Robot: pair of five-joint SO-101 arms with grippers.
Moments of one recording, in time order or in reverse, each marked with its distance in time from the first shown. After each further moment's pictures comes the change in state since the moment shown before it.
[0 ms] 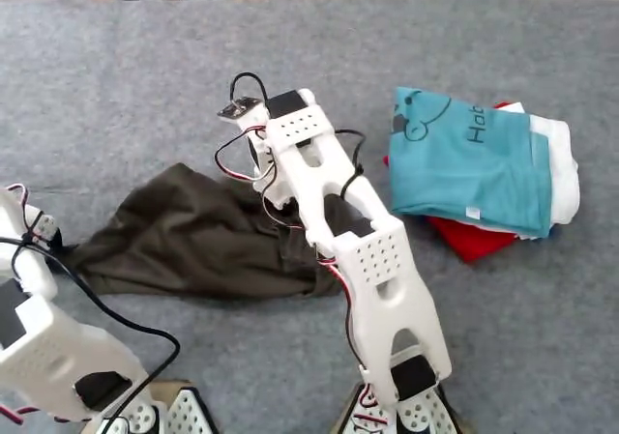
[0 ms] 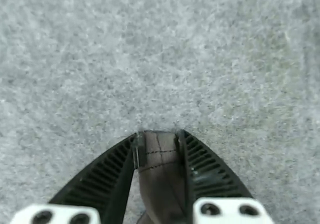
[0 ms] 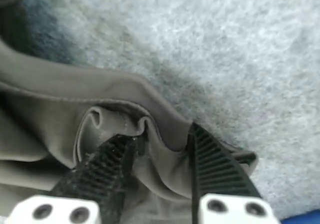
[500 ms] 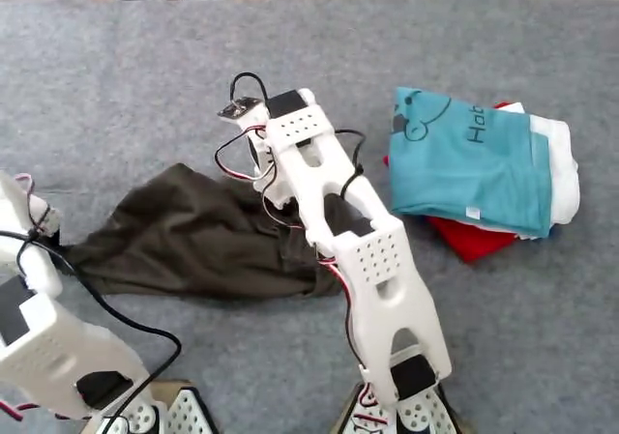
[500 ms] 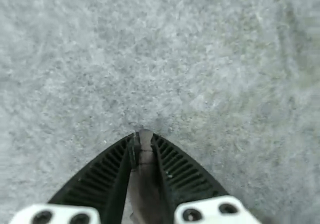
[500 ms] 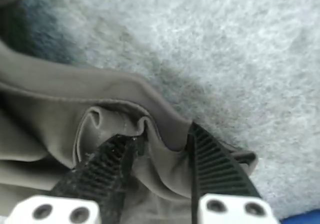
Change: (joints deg) left arm 1.5 0.1 -5.4 5.5 -4.1; right arm 0.0 0.1 -1.2 1.2 0.0
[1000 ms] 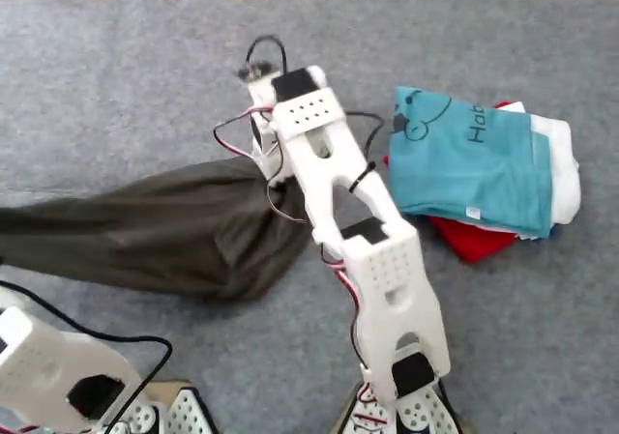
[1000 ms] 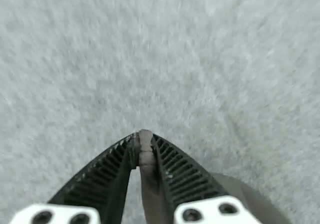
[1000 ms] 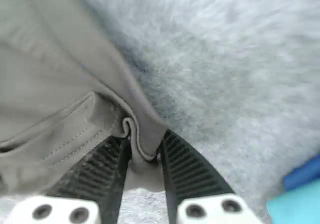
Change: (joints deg) left arm -15.5 0.0 -57.4 31.8 -12.4; right arm 0.3 -12.6 -3.4 3.7 -14.9
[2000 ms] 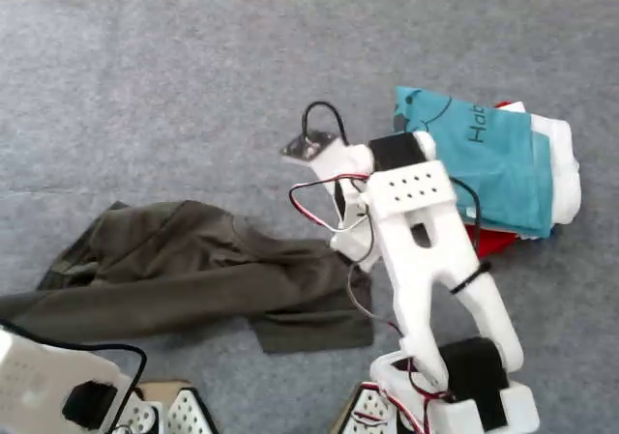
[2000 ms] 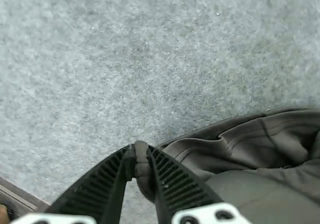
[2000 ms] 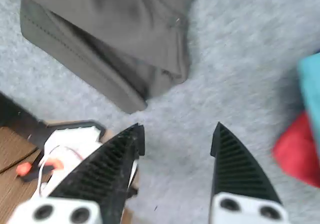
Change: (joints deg) left arm -14.0 0.0 29.1 -4.2 -37.5; right arm 9.1 -56.4 63.5 -1.8 29.0
